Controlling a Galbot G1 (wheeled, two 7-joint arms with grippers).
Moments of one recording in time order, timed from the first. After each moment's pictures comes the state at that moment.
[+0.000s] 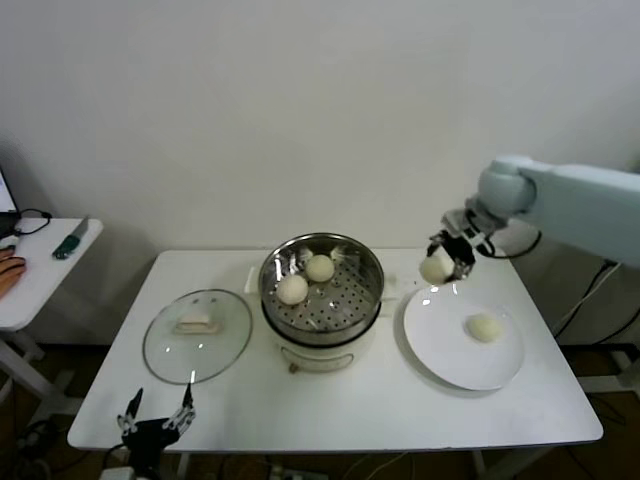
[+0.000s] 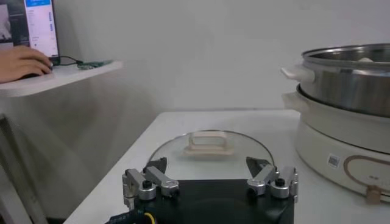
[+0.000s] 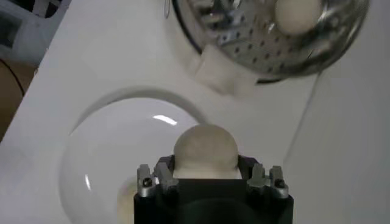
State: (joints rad) left arm 1.78 -1.53 -0.71 -2.07 -0.10 0.11 -0.04; right arm 0.84 0.83 -1.63 1.32 0.34 -0.01 -1.01
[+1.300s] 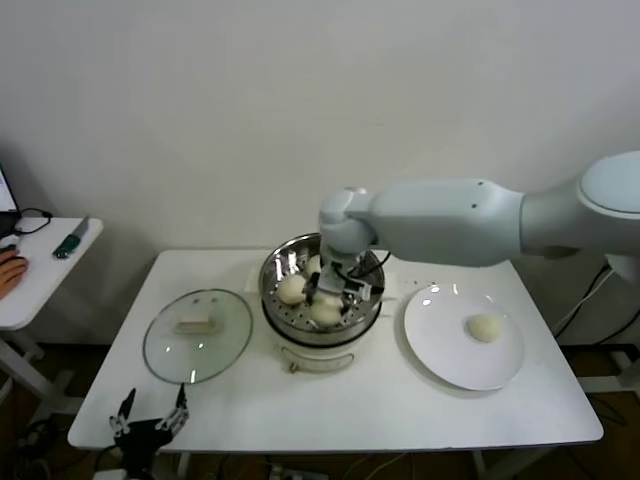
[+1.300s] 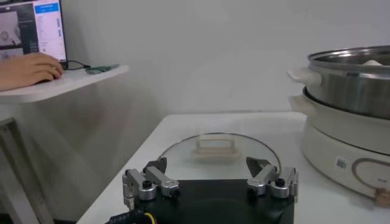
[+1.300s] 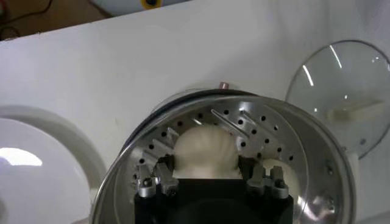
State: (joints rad) left arm 1.79 -1.52 -0.73 -2.09 -0.10 0.11 -0.04; right arm 0.72 1.28 -1.59 1.39 0.07 0.22 -0.95
